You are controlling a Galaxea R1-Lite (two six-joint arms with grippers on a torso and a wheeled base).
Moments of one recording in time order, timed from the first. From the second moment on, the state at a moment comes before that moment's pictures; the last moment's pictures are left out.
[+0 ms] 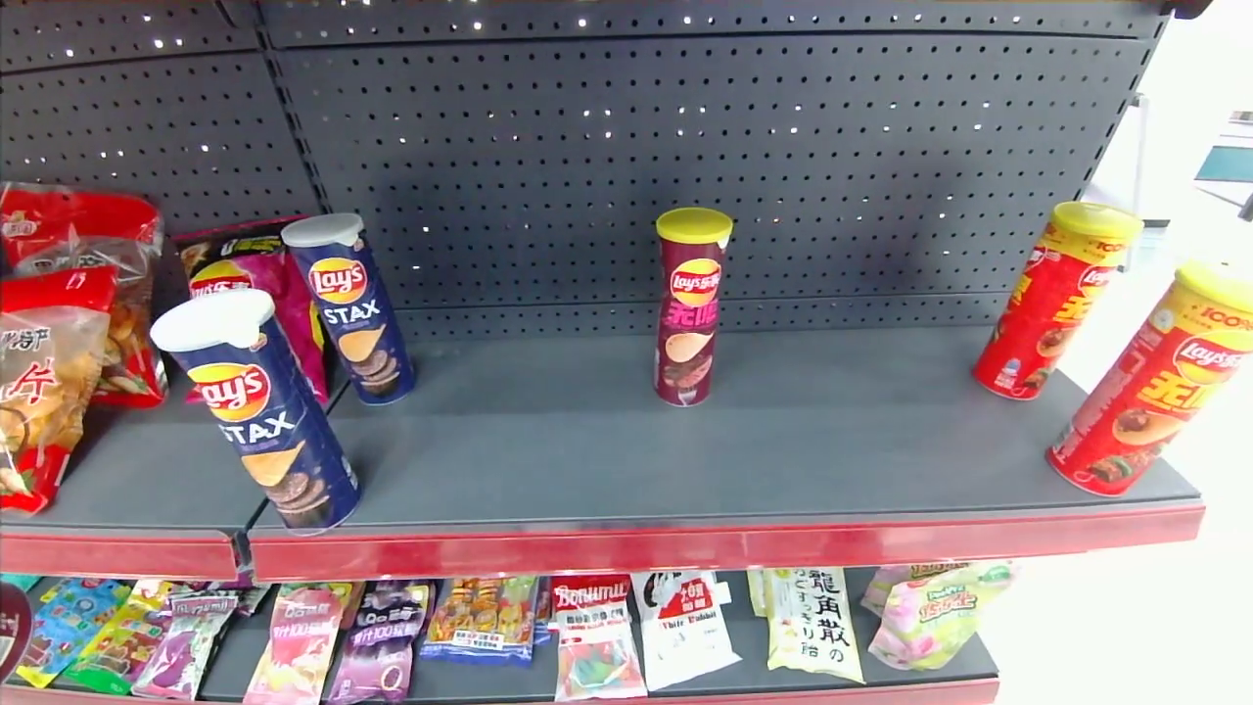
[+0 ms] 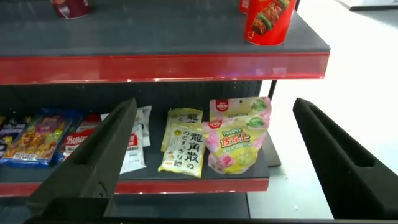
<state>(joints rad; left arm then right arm) -0.22 0.36 -0.57 0.10 0.25 0.32 0.00 0.00 0.00 0.00 0.01 0.00</state>
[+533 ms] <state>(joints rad) -0.22 0.20 -0.50 0.18 0.23 0.35 0.00 0.08 -0.13 0.00 0.07 -0.01</state>
